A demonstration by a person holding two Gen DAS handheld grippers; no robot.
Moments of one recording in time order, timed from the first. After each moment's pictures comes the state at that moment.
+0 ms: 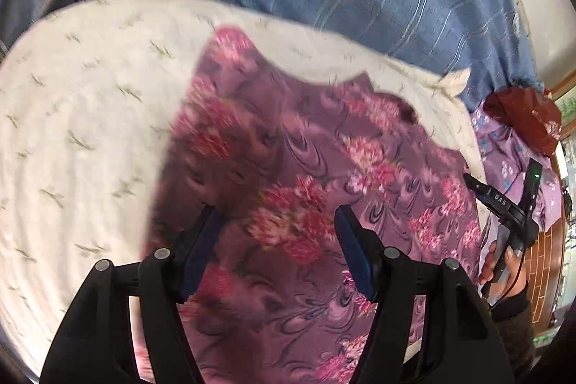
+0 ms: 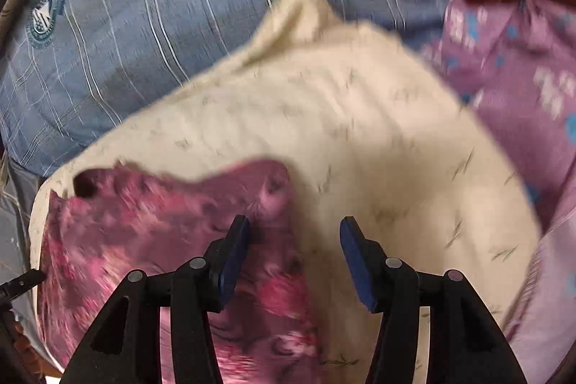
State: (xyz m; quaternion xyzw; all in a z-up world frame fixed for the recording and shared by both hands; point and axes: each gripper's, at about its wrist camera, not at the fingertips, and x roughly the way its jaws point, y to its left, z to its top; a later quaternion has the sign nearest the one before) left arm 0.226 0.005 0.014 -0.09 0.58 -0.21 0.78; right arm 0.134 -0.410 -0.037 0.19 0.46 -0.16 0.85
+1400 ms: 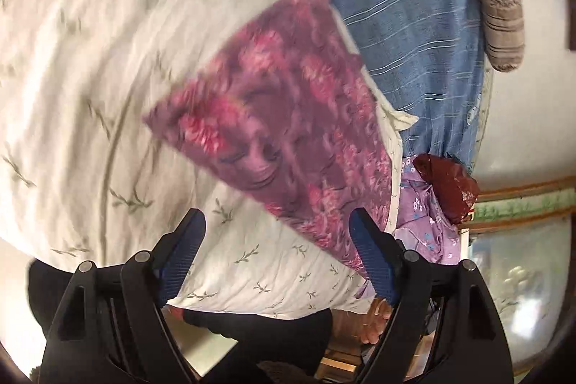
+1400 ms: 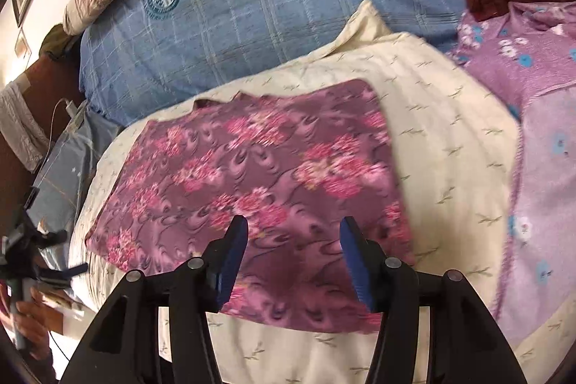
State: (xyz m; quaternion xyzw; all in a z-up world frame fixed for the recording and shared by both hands) left arm 0.068 0.108 -0.006 -0.39 0.58 -0.20 0.69; right arm -0.020 -0.298 -0.008 0.16 0.38 -0.05 0.91
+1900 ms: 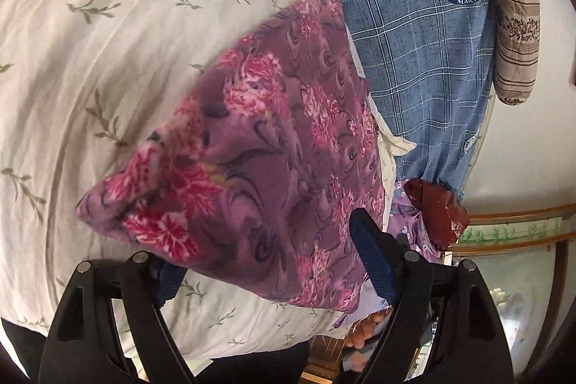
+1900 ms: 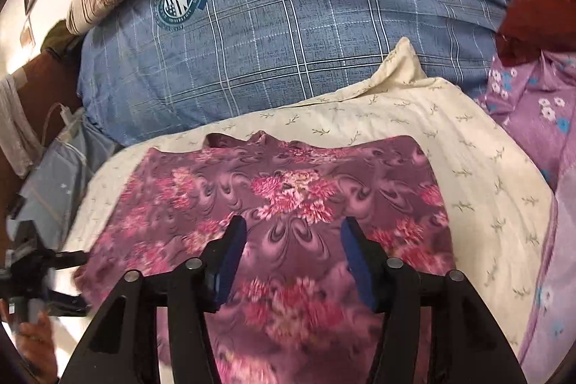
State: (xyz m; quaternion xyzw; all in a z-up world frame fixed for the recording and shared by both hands) left arm 0.125 0.086 -0.025 -0.43 0.57 -0.20 0.68; right arm 0.055 -0.269 -0.001 0.12 0.33 -0.07 0.93
